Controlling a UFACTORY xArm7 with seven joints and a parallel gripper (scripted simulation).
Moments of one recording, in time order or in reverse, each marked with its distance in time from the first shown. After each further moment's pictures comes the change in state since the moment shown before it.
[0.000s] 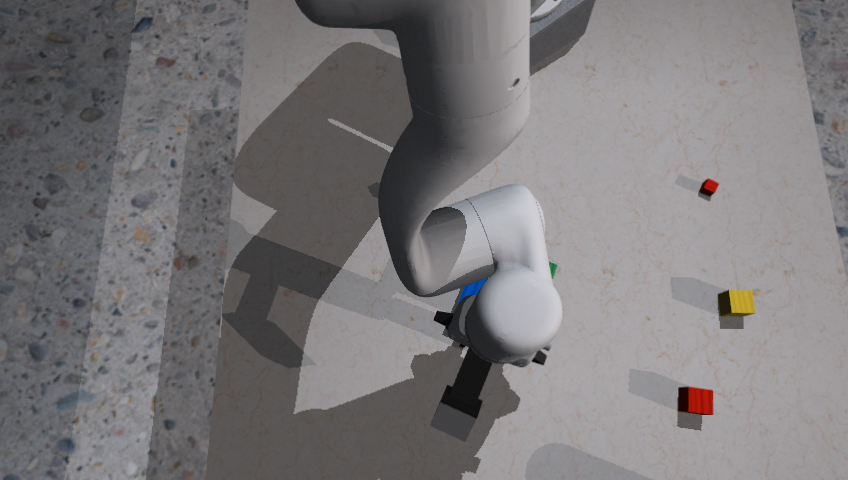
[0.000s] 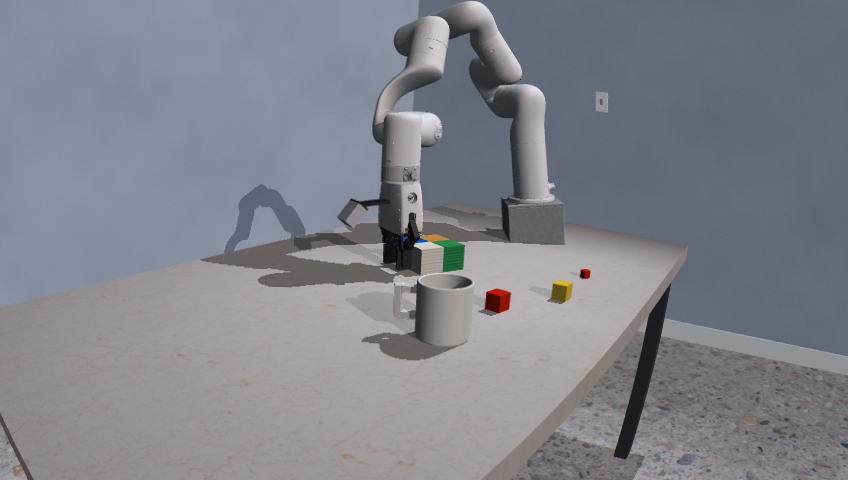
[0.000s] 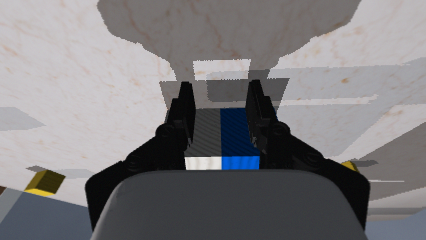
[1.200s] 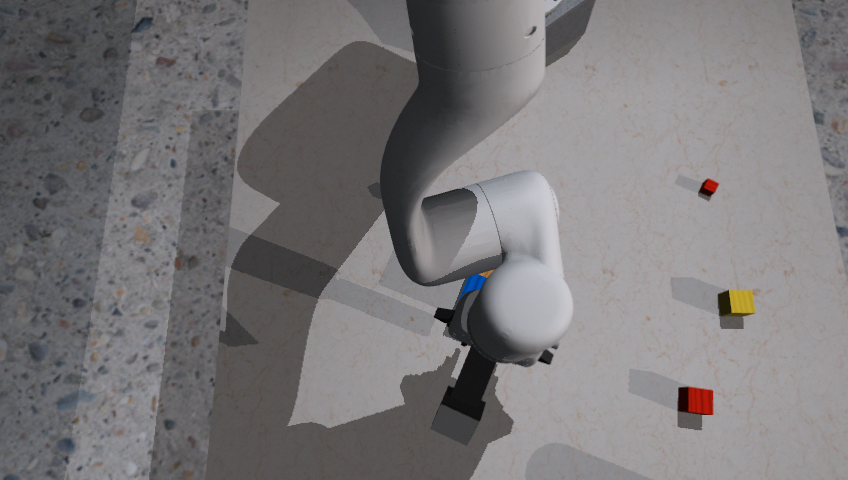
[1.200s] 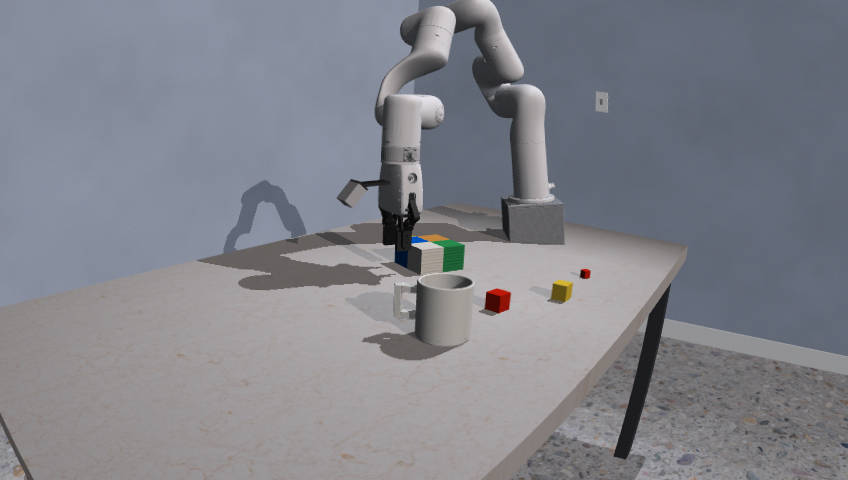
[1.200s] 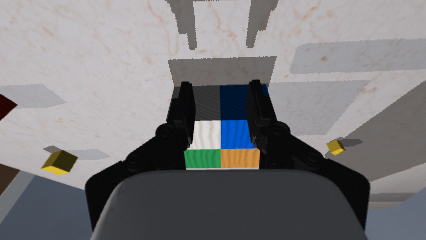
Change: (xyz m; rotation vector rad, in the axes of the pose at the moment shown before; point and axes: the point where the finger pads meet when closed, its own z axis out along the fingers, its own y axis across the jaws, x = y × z) arm 0.002 0.000 -0.038 -0.001 0.000 0.000
